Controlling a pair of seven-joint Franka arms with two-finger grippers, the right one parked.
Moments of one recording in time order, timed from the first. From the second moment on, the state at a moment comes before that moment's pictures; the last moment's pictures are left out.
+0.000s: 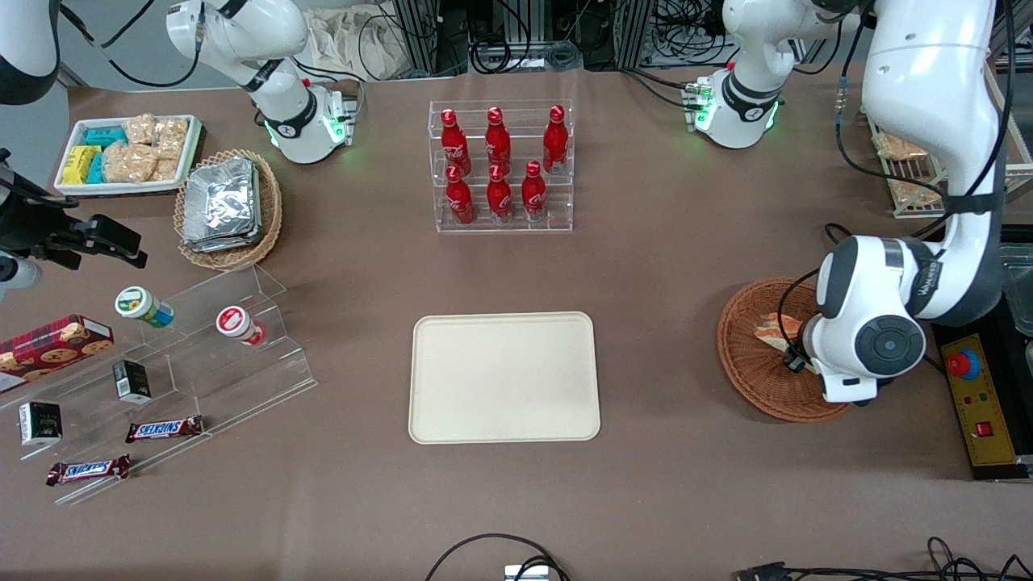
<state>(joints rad) -0.05 0.49 -0.11 -1.56 0.21 1.71 -1.07</state>
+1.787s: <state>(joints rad) -0.43 0.92 -0.29 -1.17 0.29 1.98 -0.64</state>
